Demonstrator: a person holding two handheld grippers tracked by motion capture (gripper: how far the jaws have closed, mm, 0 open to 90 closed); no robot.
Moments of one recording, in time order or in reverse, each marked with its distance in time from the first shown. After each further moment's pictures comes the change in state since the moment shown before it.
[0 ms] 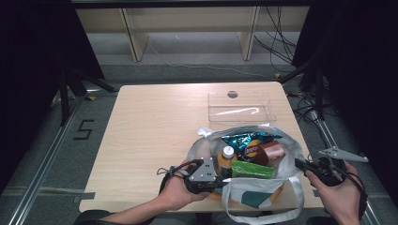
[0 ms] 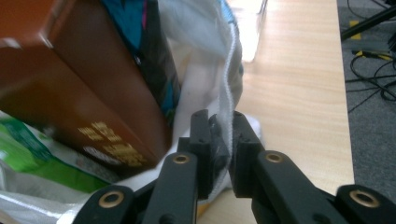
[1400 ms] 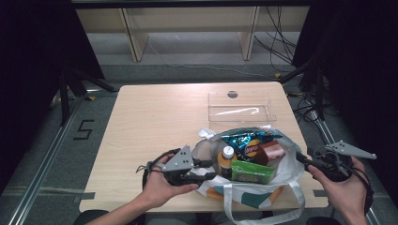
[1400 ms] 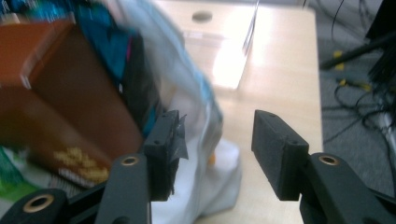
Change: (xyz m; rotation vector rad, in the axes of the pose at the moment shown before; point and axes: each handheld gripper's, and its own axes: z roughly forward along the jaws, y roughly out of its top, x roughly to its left) left arm 0.017 0.013 -0.067 -0.229 0.114 -0.105; right arm -0.012 0.016 -0.007 -0.115 -0.025 -0.082
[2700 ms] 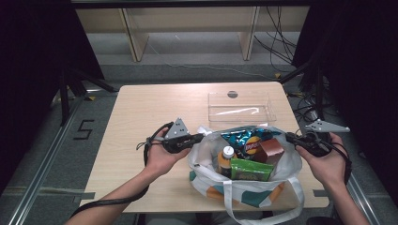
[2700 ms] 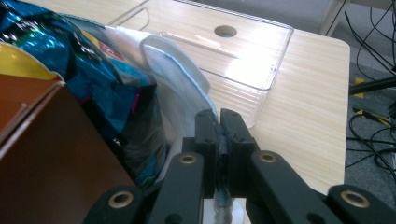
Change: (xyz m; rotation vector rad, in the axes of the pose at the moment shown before) left arm 0.077 -0.014 0.027 0.102 0.223 -0.041; right arm 0.000 0.039 0.053 0.031 0.067 -0.169
